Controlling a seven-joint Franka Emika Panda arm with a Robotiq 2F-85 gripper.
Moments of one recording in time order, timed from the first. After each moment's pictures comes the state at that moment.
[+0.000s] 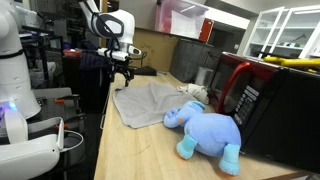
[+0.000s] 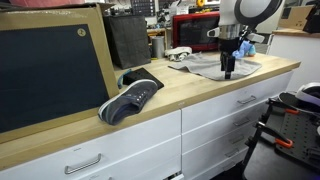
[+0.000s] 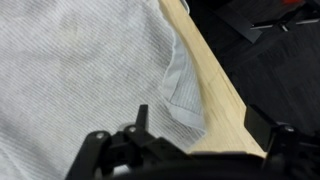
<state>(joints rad) 0.01 -0.12 -0.07 -2.69 -0.13 2.55 -0.56</state>
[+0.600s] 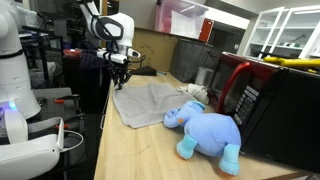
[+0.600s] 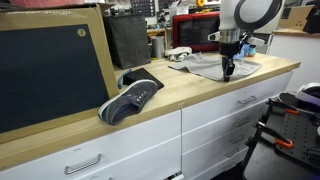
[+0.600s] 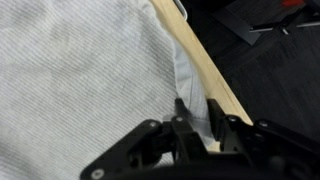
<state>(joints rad) 0.00 -0.09 -0.07 -2.70 -0.12 2.57 -0.54</state>
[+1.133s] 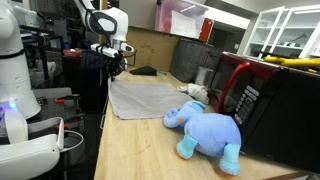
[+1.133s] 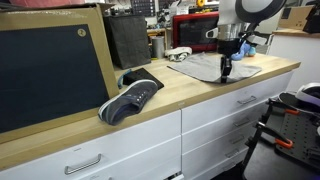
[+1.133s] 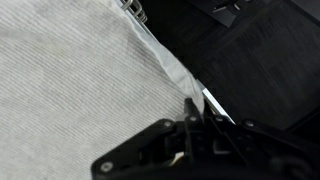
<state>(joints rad) 0.08 -0.18 -0.01 -2.74 0.04 2.52 -0.46</state>
